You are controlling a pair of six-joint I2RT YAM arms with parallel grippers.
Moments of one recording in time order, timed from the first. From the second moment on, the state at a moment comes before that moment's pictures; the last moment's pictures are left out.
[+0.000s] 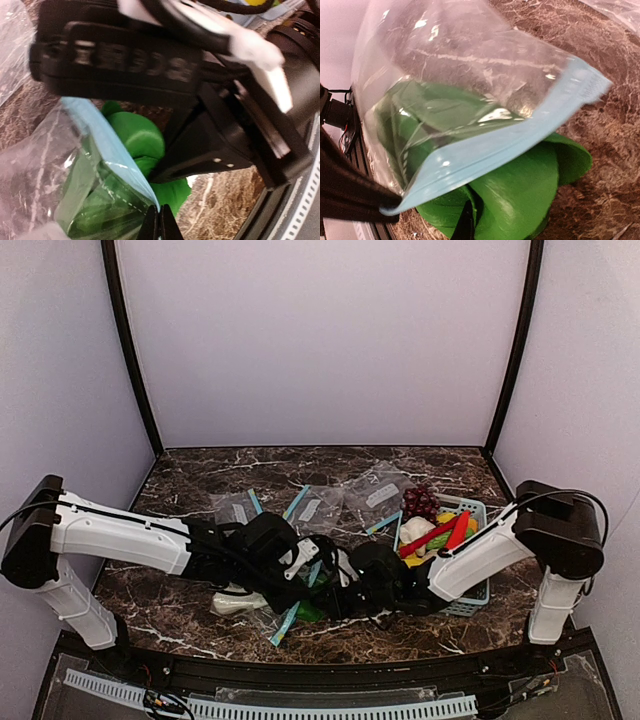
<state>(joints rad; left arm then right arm) -1.12 1.57 0.95 -0.33 0.01 -0.22 1.15 1.84 0.75 0.46 -0.13 0.64</state>
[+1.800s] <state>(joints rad) -0.67 1.56 0.96 -0.40 0.29 -0.34 1.13 1.87 0.86 0.37 -0.12 1.03</state>
